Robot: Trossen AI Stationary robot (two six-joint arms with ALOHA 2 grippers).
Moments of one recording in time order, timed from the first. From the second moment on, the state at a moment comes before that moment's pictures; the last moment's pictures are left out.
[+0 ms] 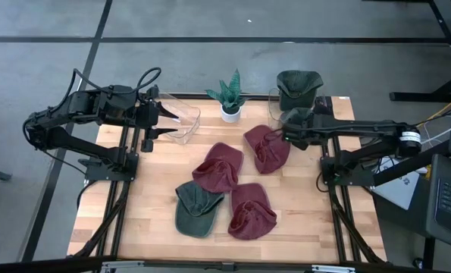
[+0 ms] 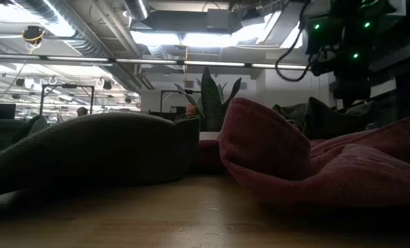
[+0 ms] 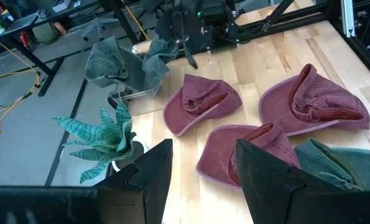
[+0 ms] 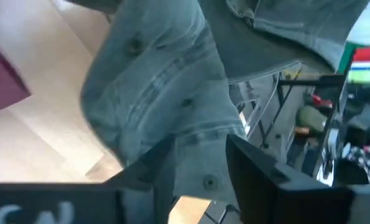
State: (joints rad) left arm 0.06 1.02 1.49 -0.99 -0.11 0.28; right arm -0.26 1.23 0.88 -1.26 0.81 0.33
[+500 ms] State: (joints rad) left arm 0.06 1.02 1.49 -0.99 -0.11 0.28; right arm -0.39 1.29 1.20 -1.26 0.87 0.15
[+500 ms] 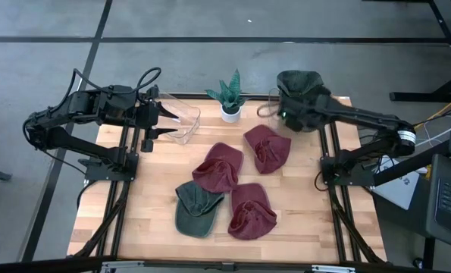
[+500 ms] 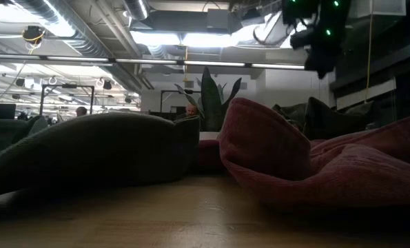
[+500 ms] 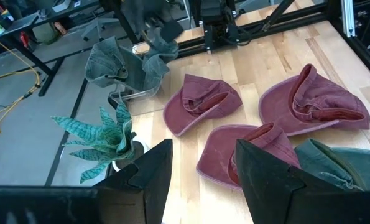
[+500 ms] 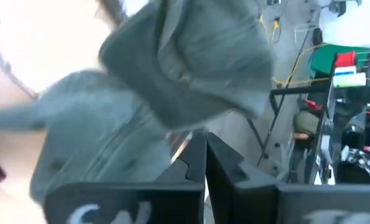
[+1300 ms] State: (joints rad) left arm 0.06 0.94 1.49 -0.99 -0.11 0.27; right arm -0.36 1.09 1.21 -1.46 0.32 0.27
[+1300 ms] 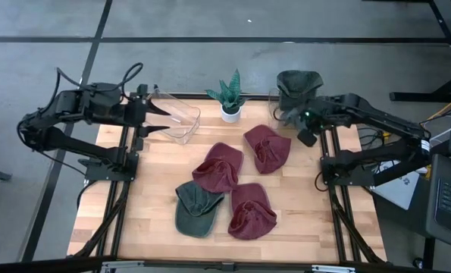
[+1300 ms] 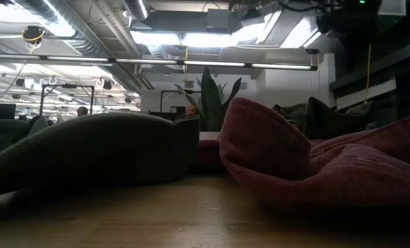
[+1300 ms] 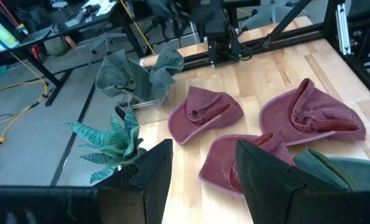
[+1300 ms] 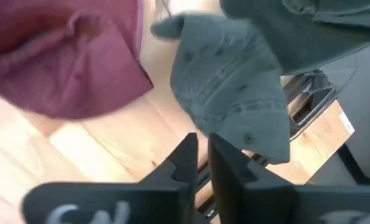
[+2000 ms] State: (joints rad) left arm 0.06 0.75 1.49 -0.99 -0.03 0.14; right arm -0.25 1.30 0.99 -1.30 0.40 0.39
